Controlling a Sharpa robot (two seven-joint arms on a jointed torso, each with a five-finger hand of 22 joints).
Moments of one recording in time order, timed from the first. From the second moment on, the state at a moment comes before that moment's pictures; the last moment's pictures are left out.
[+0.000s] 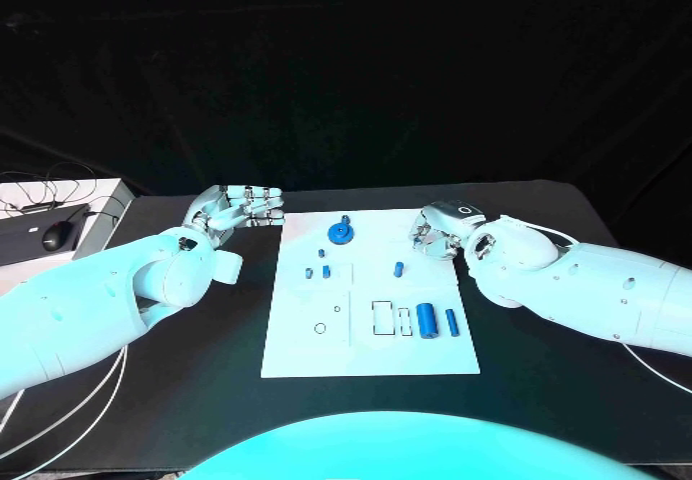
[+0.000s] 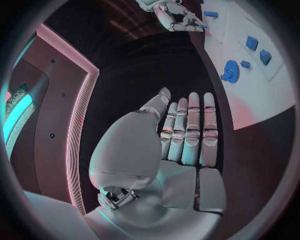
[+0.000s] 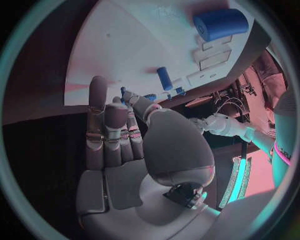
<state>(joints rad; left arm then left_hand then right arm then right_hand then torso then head) 0.87 -0.89 0.22 1.40 -0.26 -0.27 0.32 1.40 -0.04 0.19 -0.08 0.05 1.07 0.15 0.06 0.06 1.19 0.11 0.06 0.06 1.23 0.08 0.07 0.16 0.09 1.12 0.10 0.07 0.19 1.12 -0.73 -0.13 1.37 -1.63 -0.39 -0.20 1.29 -0.01 0.45 -0.17 0.21 1.18 0.13 0.06 0.07 1.22 0.08 0.05 0.06 1.42 -0.02 1.02 0.61 0.14 1.34 -0.04 0.50 0.61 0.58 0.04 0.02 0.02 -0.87</state>
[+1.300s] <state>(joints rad) 0.87 -0.87 0.22 1.40 -0.26 -0.30 0.32 1.40 -0.04 0.19 -0.08 0.05 1.06 0.16 0.06 0.06 1.18 0.11 0.06 0.06 1.23 0.09 0.07 0.16 0.09 1.12 0.10 0.07 0.18 1.04 -0.60 -0.14 1.58 -1.62 -0.42 -0.16 1.29 -0.01 0.45 -0.18 0.22 1.18 0.13 0.06 0.07 1.22 0.08 0.05 0.06 1.42 -0.02 1.02 0.61 0.14 1.34 -0.04 0.48 0.65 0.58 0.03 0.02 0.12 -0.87</state>
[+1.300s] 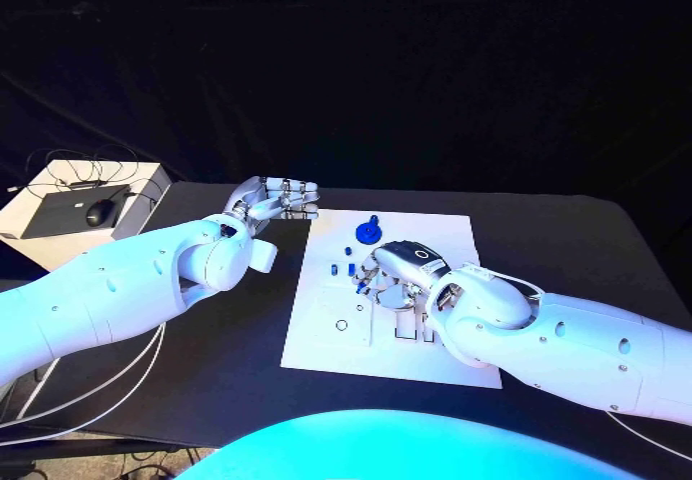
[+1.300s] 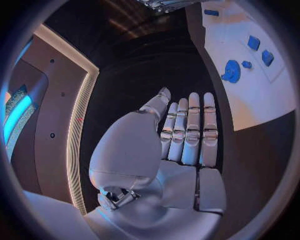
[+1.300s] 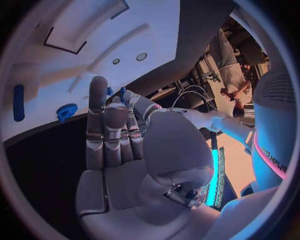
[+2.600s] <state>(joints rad) 0.88 -0.87 0.22 1.40 -0.26 -0.30 0.32 1.40 -0.04 0.19 -0.08 0.05 1.06 0.16 0.06 0.06 1.18 0.11 0.06 0.06 1.23 0.09 0.07 0.16 0.09 1.12 0.10 0.07 0.18 1.01 -0.55 -0.16 1.50 -1.69 -0.35 -0.19 1.30 0.00 0.45 -0.18 0.22 1.19 0.13 0.06 0.07 1.22 0.08 0.05 0.06 1.42 -0.02 1.02 0.61 0.14 1.34 -0.04 0.46 0.67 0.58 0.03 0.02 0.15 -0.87</state>
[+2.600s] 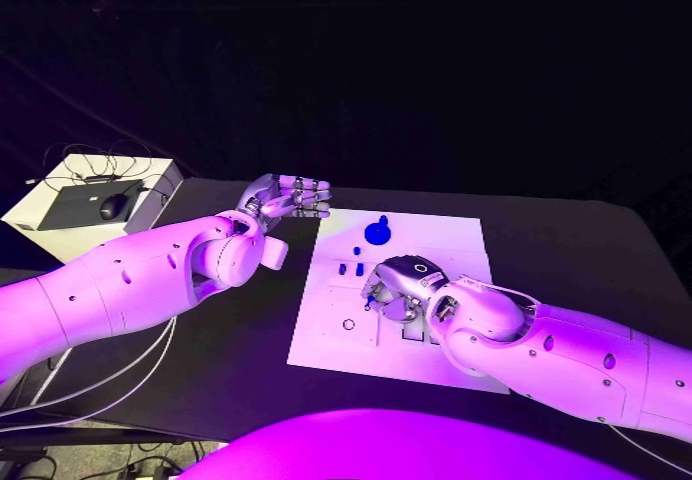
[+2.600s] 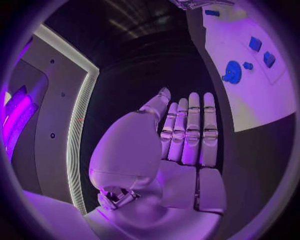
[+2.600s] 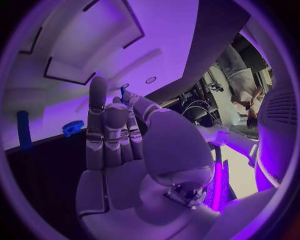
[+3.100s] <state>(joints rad) 0.88 -0.87 0.22 1.40 -0.26 -0.30 0.32 1.40 -0.04 0.19 -0.08 0.05 1.06 0.16 0.06 0.06 1.18 0.11 0.06 0.06 1.23 0.09 0.07 0.16 0.09 1.12 0.10 0.07 0.17 1.01 -0.55 -0.16 1.51 -1.69 -0.35 -0.19 1.30 0.00 0.45 -0.18 0.21 1.18 0.13 0.06 0.07 1.22 0.08 0.06 0.06 1.42 -0.02 1.02 0.61 0.14 1.34 -0.04 0.46 0.67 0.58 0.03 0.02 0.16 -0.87</state>
